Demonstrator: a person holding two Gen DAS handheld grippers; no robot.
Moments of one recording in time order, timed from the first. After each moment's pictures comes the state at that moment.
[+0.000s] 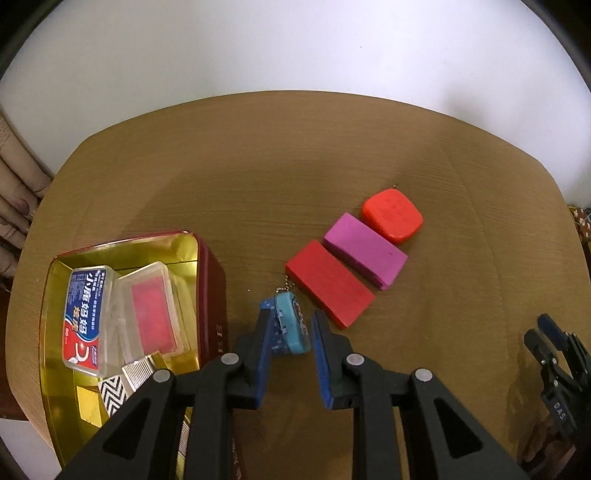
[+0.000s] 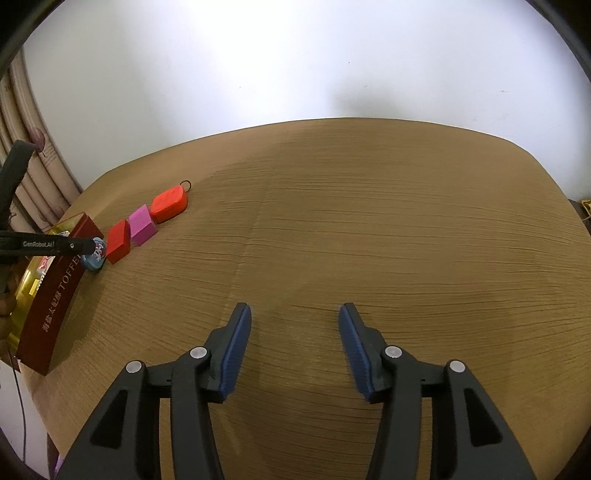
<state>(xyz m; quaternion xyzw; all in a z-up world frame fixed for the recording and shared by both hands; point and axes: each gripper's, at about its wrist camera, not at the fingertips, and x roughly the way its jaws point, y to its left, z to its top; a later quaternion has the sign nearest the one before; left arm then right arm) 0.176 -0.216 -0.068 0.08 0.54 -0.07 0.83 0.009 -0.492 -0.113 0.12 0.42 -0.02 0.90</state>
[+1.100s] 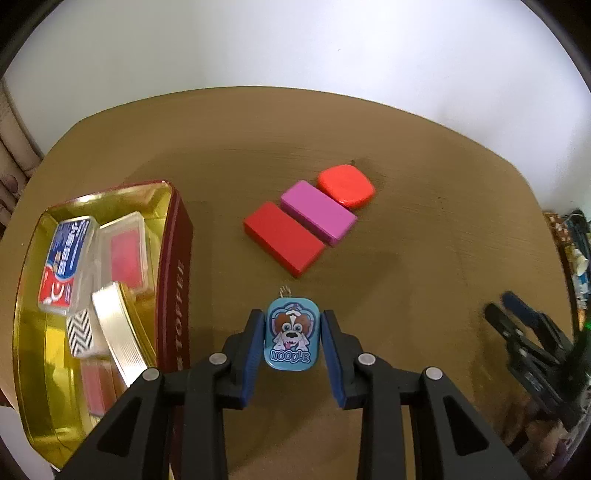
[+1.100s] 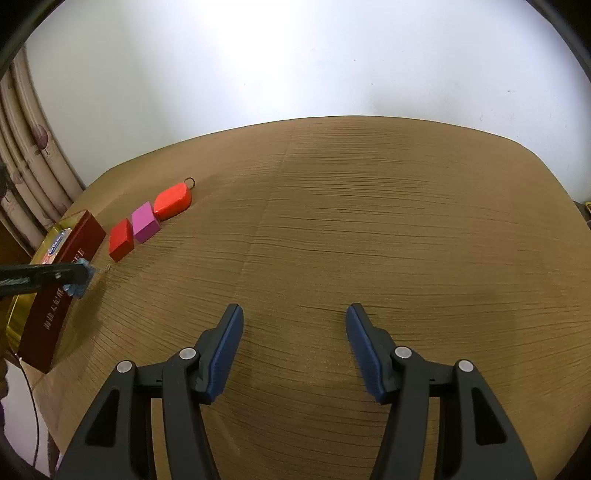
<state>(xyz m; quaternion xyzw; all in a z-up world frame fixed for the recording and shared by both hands) 0.122 -0.222 -0.079 0.03 0.54 -0.11 0.83 0.008 -0.485 -0.114 0.12 0.42 -0.01 0.90</state>
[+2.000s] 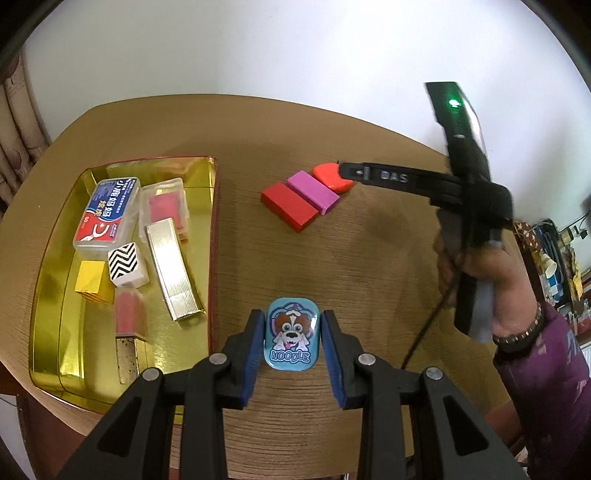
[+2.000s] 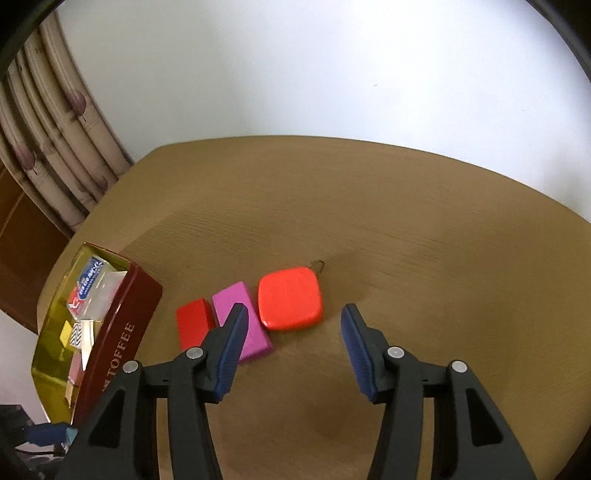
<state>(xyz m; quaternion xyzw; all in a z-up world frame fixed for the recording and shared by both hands) 0.060 -0.172 -0.030 -0.01 0.52 -0.14 0.84 0.169 -0.382 -0.085 0.08 0.46 0.11 0.88</state>
